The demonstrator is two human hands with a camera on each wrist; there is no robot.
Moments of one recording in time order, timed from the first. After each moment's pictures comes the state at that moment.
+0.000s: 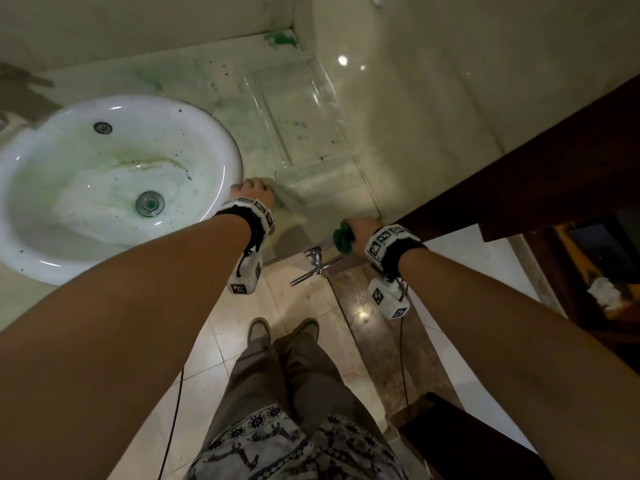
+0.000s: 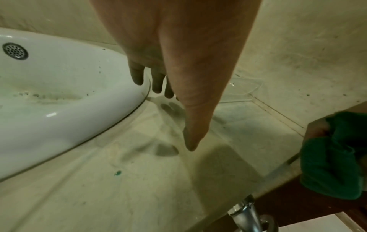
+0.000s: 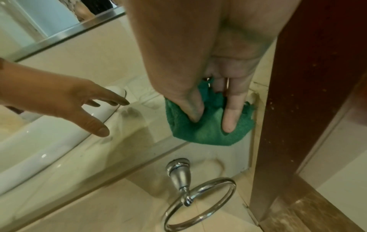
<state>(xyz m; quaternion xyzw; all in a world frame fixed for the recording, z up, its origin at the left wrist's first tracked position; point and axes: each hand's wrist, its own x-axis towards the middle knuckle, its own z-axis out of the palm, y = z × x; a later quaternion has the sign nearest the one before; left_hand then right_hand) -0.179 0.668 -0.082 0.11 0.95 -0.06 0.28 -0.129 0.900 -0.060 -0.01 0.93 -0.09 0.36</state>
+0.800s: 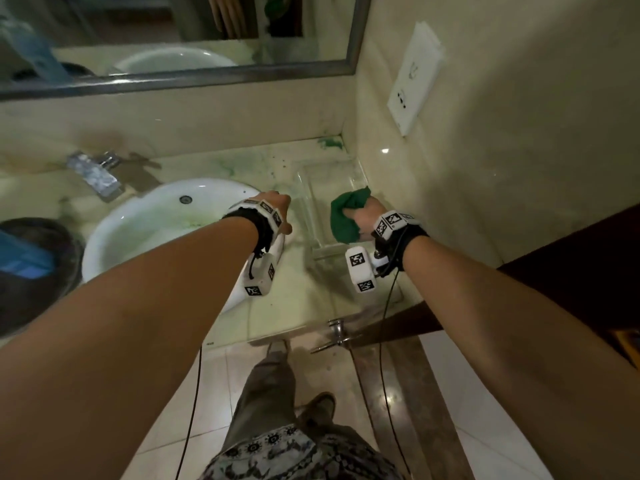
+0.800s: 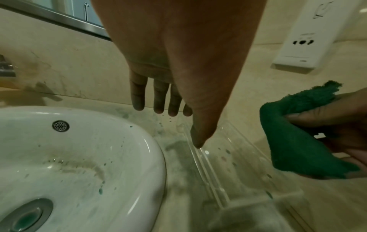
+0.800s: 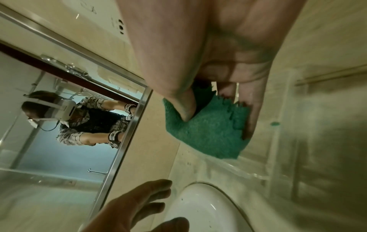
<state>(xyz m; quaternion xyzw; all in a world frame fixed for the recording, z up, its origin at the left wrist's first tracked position) -0.262 0.620 0.023 0.02 0.97 0.02 0.25 -0.263 0.833 0.039 0.12 0.83 -0.48 0.26</state>
